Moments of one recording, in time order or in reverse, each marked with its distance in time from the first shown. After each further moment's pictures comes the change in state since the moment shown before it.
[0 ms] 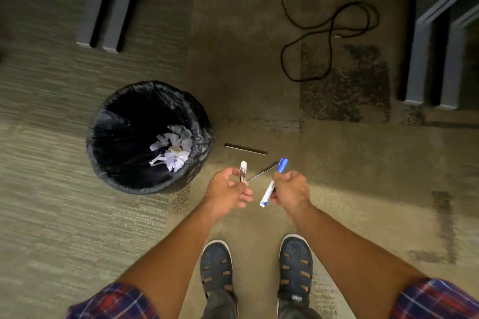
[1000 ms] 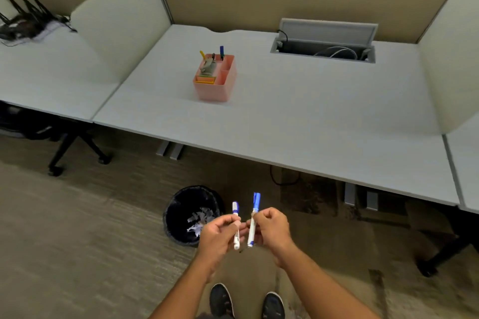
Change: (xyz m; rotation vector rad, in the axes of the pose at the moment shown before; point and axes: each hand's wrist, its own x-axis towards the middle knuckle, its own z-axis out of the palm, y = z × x) left_hand -0.412 0.305 0.021 -0.493 0.103 0.256; right_hand -0.374 -0.242 -0.228 0.196 -0.387 -0.288
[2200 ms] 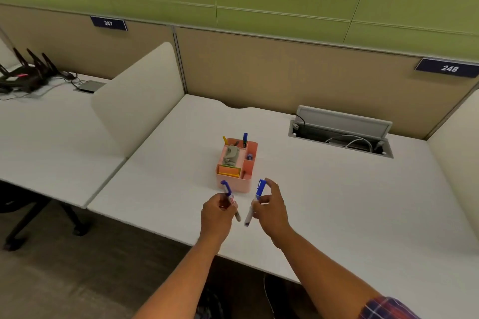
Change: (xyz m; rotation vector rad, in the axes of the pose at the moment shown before) left_hand 0.253 0.299 -0.016 0.489 0.284 0.360; right_hand 0.184 -0.302 0.151 -0.264 0.162 -0.429
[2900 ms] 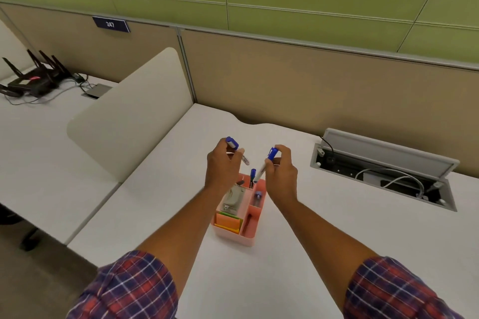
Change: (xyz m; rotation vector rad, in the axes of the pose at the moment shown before) left_hand 0.239 0.171 0.049 0.107 0.176 0.282; right_hand 0.271 -0.106 0.008 -0.092 0.142 -0.257
